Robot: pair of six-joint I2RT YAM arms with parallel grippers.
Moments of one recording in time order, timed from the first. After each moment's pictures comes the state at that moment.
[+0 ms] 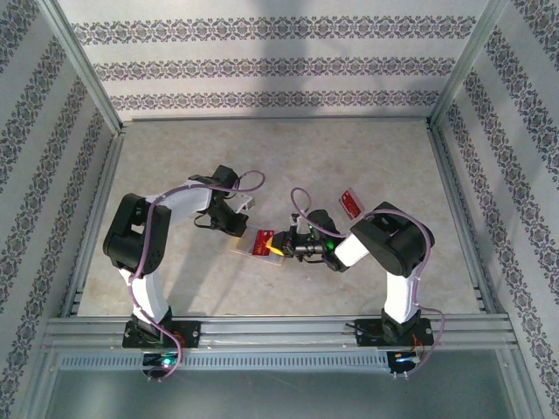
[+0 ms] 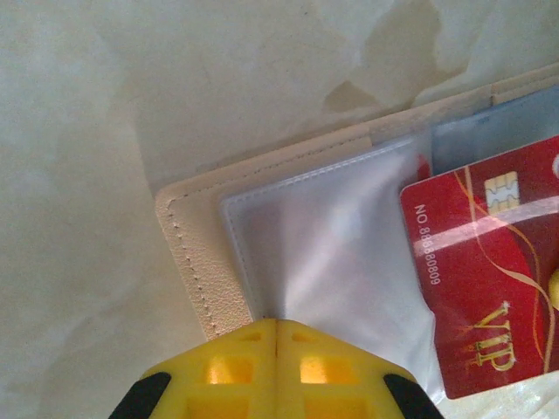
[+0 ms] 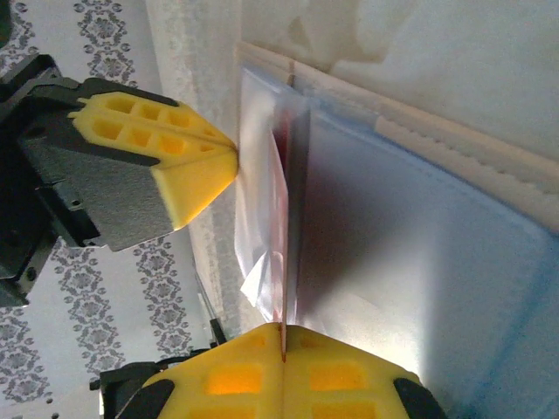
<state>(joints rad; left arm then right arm) -0.36 1.85 1.16 -0.76 0.37 0.10 0.65 1.92 0.53 0.90 -0.67 1.31</state>
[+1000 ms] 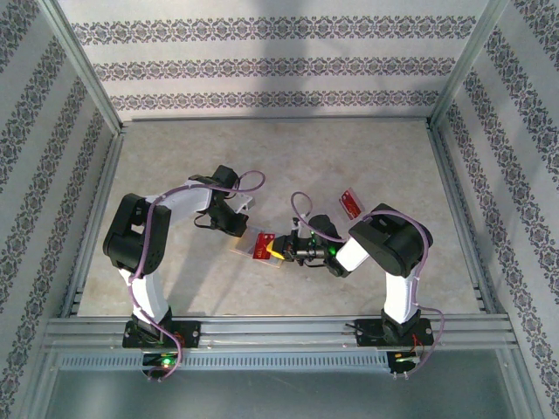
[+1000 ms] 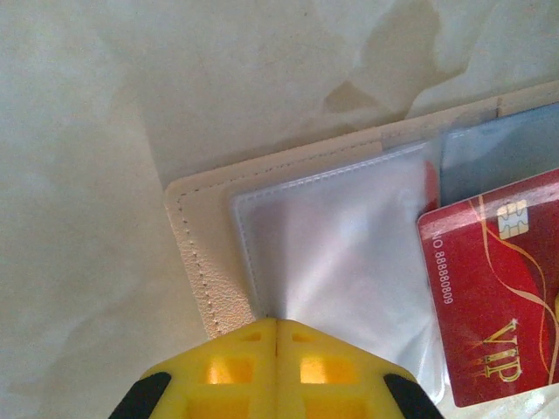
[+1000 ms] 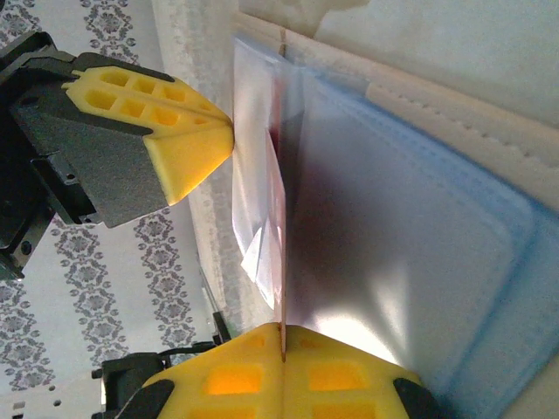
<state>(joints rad) -0.36 1.85 1.16 -0.76 0.37 0.10 0.67 1.92 0.47 1.00 -0.66 1.33</state>
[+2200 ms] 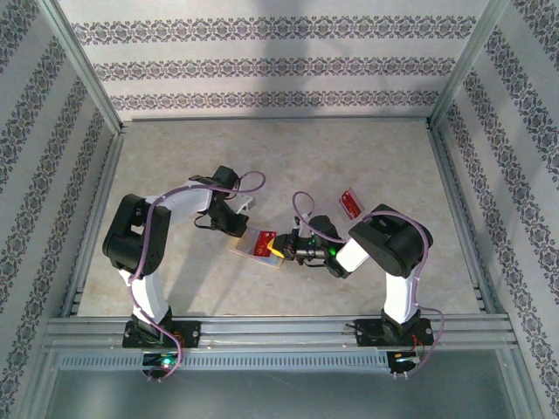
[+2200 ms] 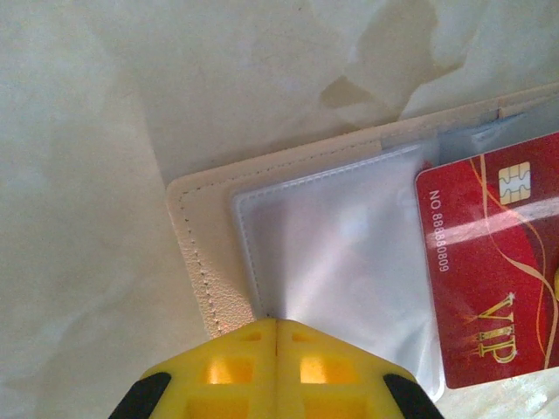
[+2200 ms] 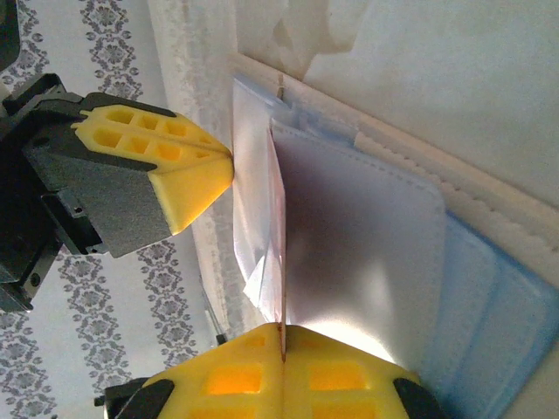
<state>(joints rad) -0.37 1.84 1.16 -0.76 0.36 0.10 0.67 1.92 0.47 1.01 -0.59 1.37</state>
